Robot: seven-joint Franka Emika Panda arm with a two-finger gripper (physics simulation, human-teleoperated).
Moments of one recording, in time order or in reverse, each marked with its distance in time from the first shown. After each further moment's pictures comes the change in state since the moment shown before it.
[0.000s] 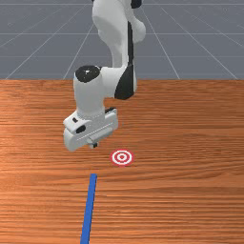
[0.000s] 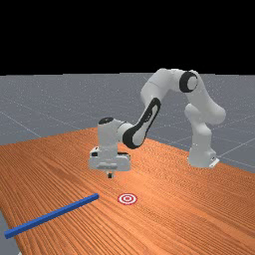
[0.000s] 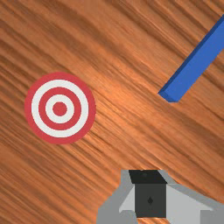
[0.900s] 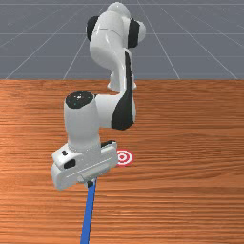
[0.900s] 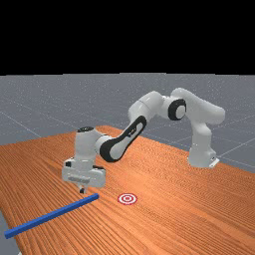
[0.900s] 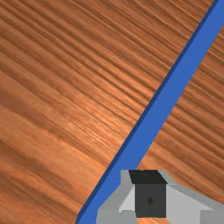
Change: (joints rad) arm -0.043 0.462 0.041 0.741 0.062 -0.100 0.082
